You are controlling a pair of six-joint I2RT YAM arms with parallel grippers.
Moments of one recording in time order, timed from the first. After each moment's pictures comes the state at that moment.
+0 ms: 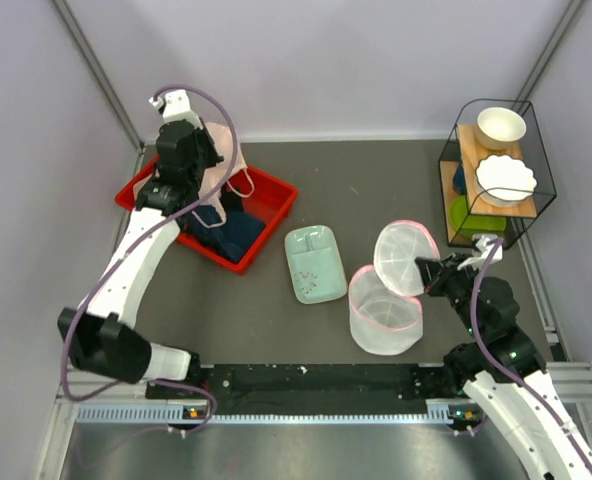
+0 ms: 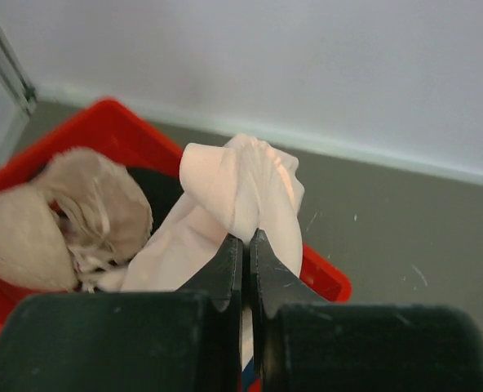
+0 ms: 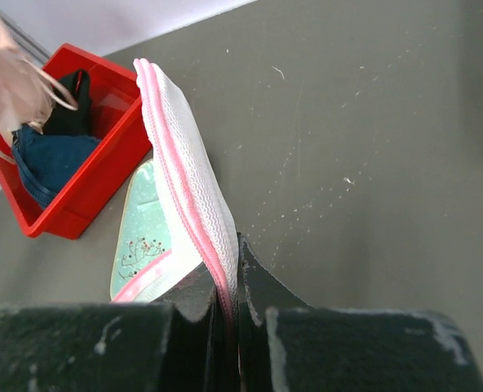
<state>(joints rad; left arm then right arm) -0.28 1.34 1.42 -0.23 -0.31 -0.26 0.42 0.22 0.43 -0.36 0.13 0.49</state>
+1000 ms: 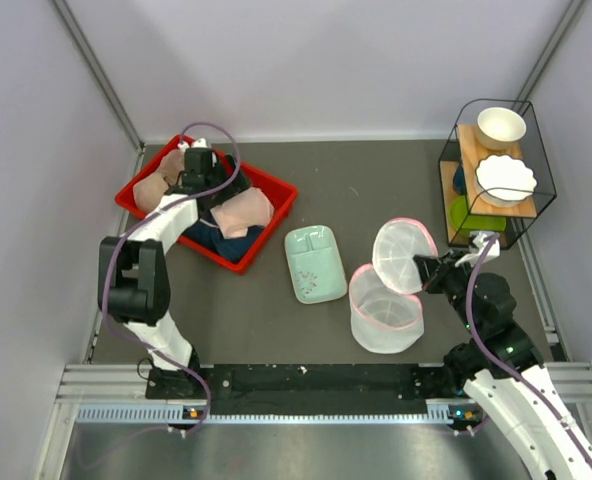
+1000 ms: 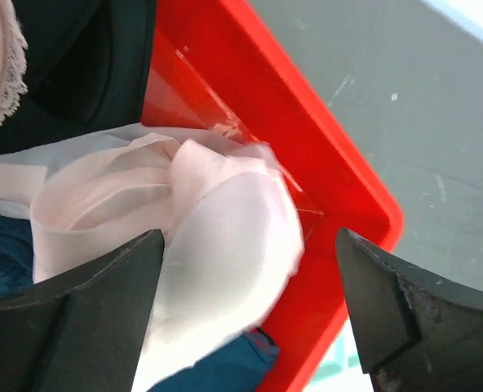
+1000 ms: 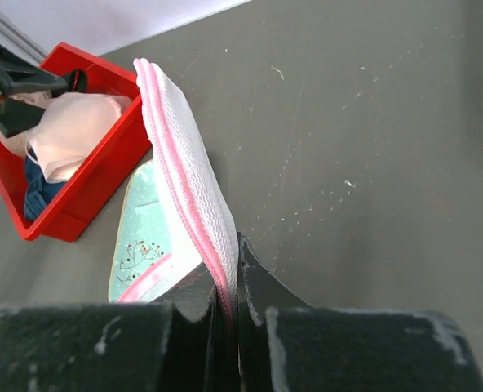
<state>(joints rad) -0.12 1.75 1.24 -0.12 0.08 -0.57 0.42 0.27 0.43 -0.32 0.13 0.49</state>
